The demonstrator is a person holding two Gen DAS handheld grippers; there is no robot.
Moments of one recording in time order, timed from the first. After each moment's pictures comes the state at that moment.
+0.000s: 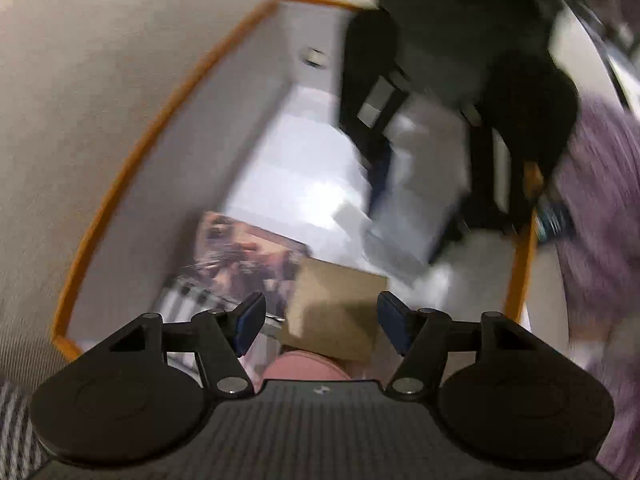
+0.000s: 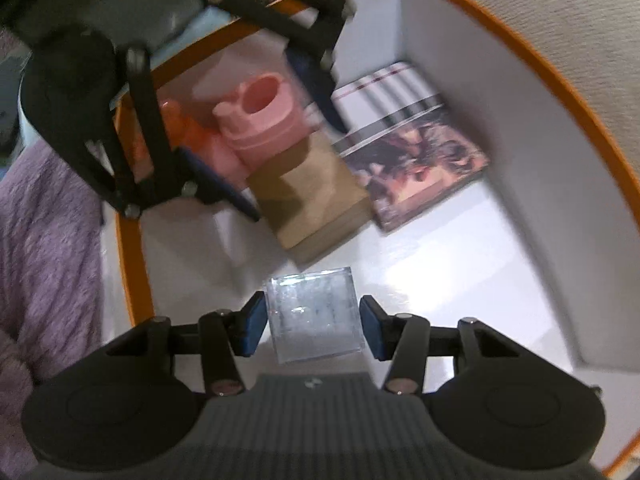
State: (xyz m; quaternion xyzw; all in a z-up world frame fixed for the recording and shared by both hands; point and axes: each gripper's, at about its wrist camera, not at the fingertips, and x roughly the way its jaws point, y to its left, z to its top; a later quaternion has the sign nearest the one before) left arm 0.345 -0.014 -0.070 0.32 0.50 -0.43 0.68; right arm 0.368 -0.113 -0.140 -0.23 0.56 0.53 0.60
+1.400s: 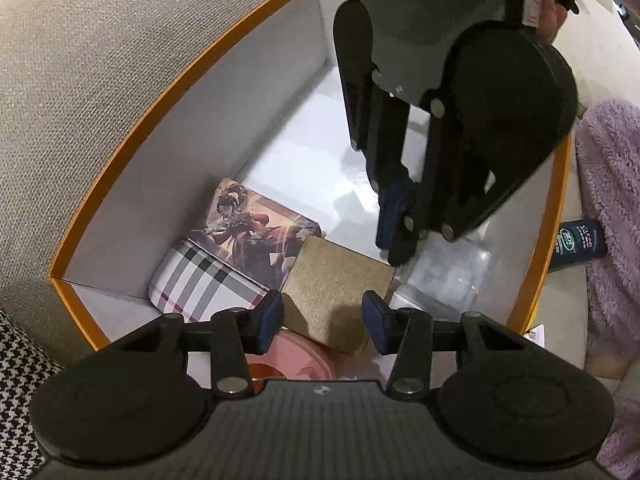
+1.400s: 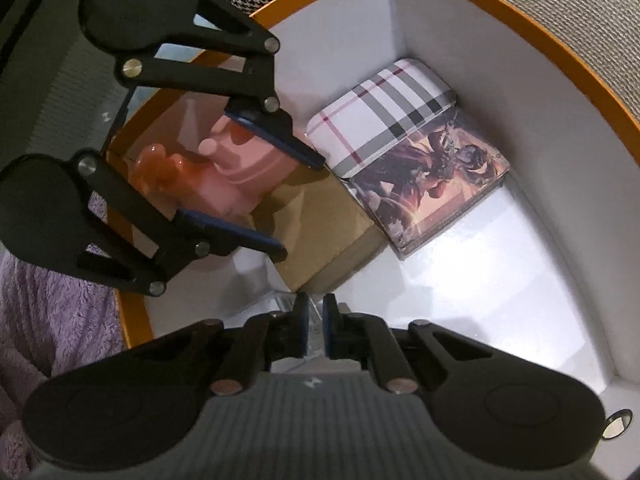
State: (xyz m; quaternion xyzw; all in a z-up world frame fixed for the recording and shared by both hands) left arm 0.323 -0.027 -0.093 0.33 0.50 -0.36 0.71; right arm 0.390 -0.103 -0.151 -0.17 0.59 0.51 0.59
